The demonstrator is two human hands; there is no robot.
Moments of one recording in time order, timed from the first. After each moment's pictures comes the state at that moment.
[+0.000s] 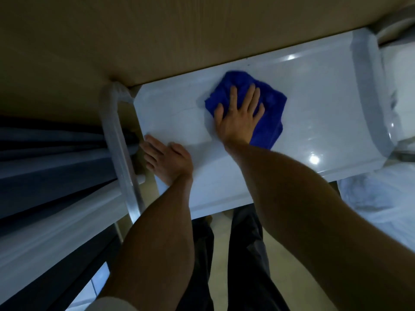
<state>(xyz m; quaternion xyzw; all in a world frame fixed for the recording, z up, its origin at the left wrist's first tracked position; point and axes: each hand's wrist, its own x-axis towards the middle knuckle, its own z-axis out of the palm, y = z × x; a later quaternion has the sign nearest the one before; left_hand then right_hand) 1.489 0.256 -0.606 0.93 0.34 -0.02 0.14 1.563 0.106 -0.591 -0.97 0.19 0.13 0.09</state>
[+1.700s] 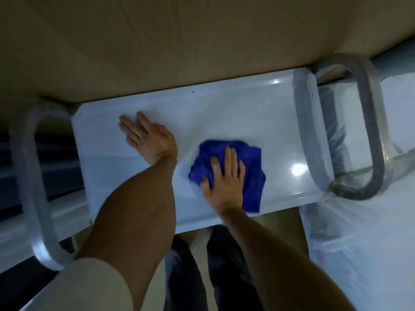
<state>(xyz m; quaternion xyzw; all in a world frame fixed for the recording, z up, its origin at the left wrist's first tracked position) 1.584 0.123 -0.621 0.93 0.33 0.03 0.16 1.450 -0.037 -0.587 -0.98 0.04 0.11 0.14</state>
